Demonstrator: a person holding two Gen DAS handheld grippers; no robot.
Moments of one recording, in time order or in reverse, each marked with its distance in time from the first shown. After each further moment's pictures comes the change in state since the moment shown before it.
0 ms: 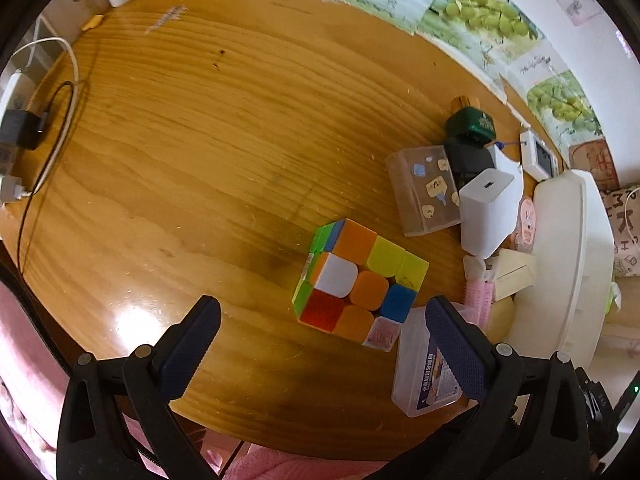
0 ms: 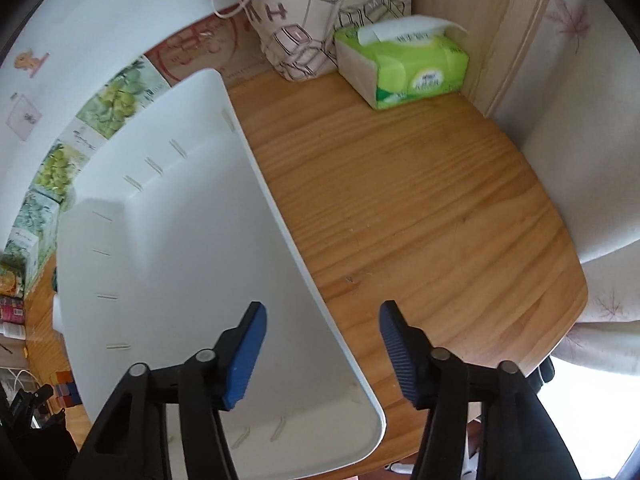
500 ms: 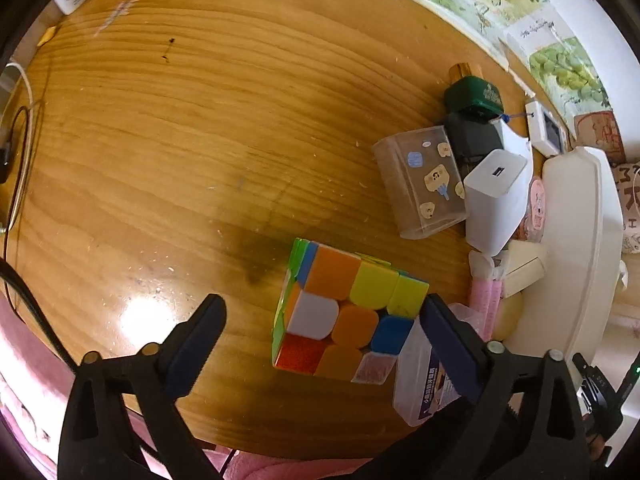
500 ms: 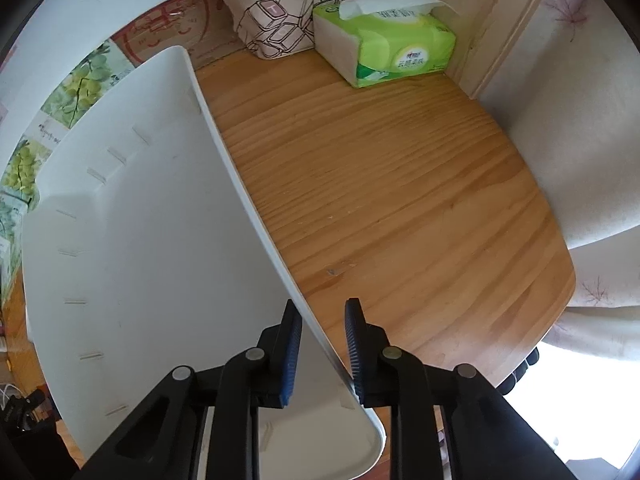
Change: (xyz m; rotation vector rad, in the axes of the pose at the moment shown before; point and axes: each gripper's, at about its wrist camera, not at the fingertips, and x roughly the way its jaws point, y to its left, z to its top) left arm 0.027 -0.019 0.021 0.074 0.116 0.009; right arm 0.017 0.003 0.006 0.033 0.053 -0.094
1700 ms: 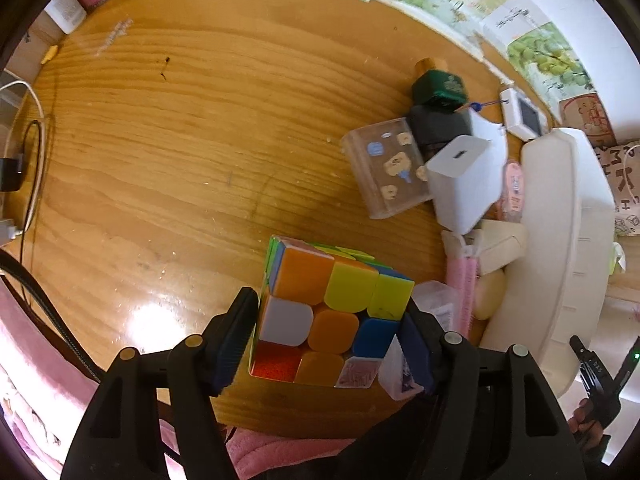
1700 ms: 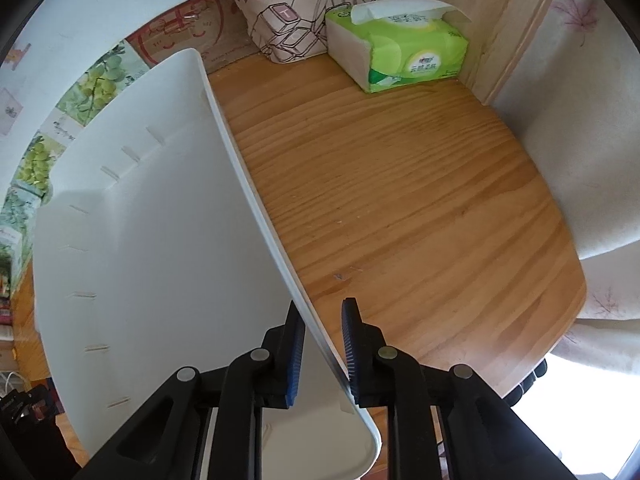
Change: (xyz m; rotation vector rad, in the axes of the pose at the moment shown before) left arm -0.034 -0.027 -0.018 0.034 -0.029 0.007; right arm -0.002 -0.004 -0.002 -0.048 -0.021 0.083
